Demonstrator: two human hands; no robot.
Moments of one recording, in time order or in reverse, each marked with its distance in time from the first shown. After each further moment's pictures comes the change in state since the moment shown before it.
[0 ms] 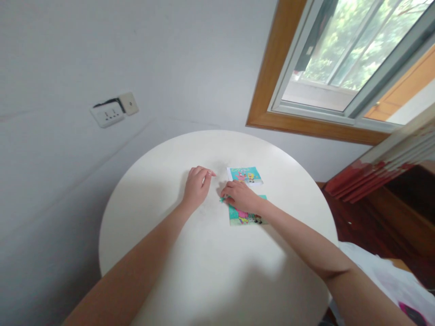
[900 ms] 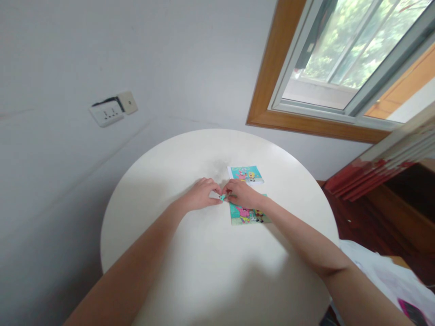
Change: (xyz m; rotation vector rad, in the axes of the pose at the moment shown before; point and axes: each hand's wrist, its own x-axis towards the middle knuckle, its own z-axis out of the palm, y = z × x) left_hand -0.004 -0.003 -0.008 -0.030 -0.585 0.126; right_hand 0.003 0.010 0.005 0.226 0.043 0.009
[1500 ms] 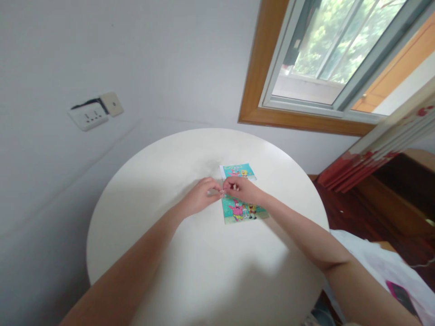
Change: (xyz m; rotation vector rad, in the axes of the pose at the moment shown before) left_hand 0.008 0.024 0.010 -0.231 0.141 0.057; right_hand -0.018 0.002 -0.023 0.398 0.125 0.050
